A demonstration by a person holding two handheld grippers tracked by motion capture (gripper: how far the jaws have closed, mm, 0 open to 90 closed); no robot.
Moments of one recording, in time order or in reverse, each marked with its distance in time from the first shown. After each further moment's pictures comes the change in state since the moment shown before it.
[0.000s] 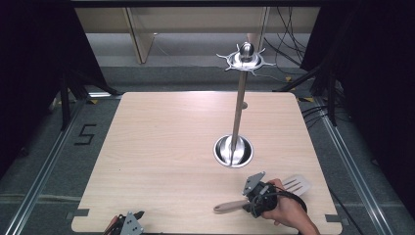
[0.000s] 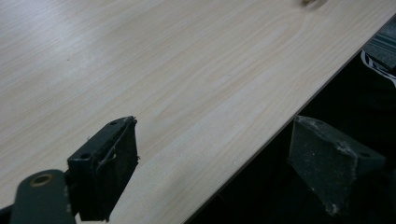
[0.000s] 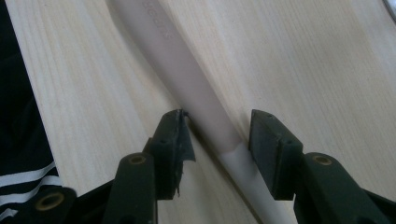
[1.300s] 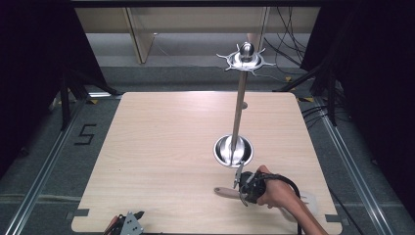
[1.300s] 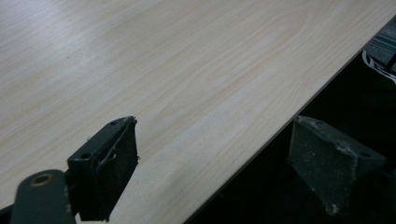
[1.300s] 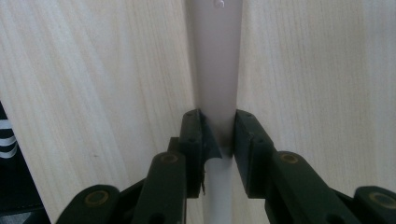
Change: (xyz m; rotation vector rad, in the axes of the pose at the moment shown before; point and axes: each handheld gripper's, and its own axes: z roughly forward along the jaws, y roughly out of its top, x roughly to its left) left arm 0.001 -0.001 0.001 0.000 0.015 0.006; right arm -0.023 0.040 0.006 0.291 0.008 -0.142
